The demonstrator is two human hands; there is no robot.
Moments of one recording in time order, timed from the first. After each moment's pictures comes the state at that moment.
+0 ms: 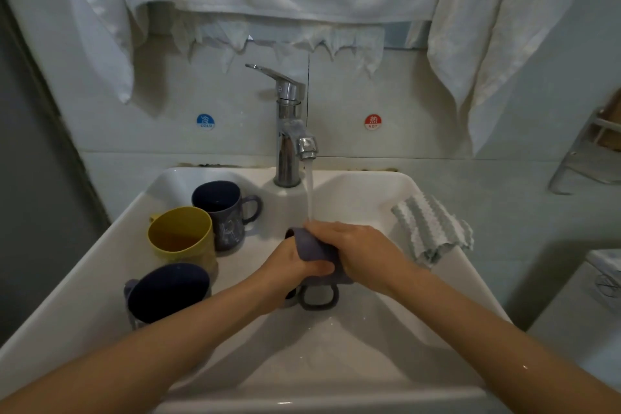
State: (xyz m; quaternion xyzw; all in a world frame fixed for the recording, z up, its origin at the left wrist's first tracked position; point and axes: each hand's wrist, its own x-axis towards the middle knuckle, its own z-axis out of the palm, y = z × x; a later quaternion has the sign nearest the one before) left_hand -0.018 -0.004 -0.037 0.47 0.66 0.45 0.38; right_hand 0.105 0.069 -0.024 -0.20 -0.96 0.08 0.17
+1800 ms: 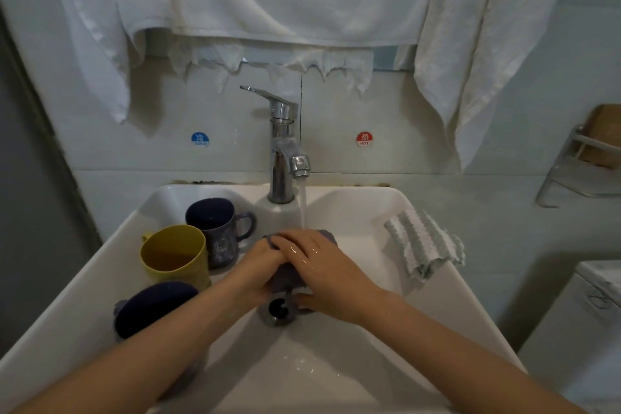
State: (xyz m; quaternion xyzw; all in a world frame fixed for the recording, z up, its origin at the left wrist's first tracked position) left_hand -0.032 -0.014 -0.014 0.32 0.55 0.61 0.48; right_hand 0.078 0.056 -0.038 -0.10 -0.97 0.01 0.22
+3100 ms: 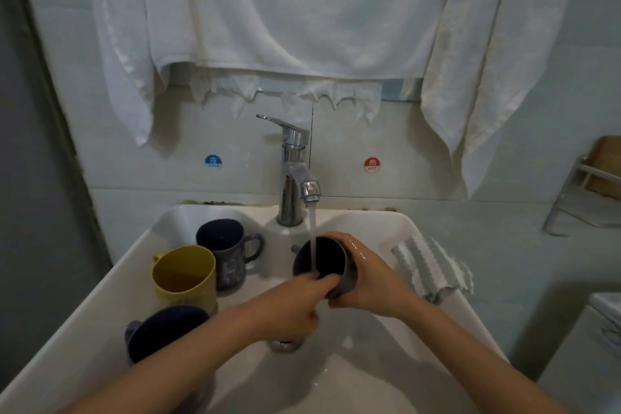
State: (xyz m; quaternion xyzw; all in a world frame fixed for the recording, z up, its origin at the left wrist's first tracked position) left_hand -0.034 -0.014 -0.013 0.79 0.61 0.07 0.03; right_hand 0.106 0.097 -0.025 -0.19 -0.90 0.30 0.25
